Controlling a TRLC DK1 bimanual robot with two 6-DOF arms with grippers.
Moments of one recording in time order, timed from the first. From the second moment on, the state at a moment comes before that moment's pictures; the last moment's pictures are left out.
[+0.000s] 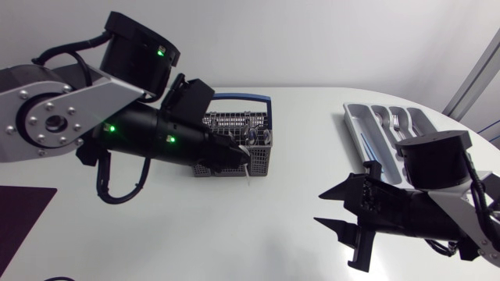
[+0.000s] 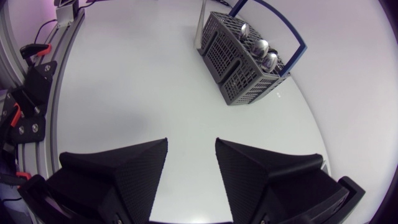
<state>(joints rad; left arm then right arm) -0.66 1.36 1.05 -0.45 0.41 -0.19 0.43 0.95 0.48 -0.36 -0.30 -0.77</state>
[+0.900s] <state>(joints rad) -0.77 1.53 1.11 -0.40 0.61 -0.12 0.45 1.05 0.60 -0.31 -0.54 -0.56</state>
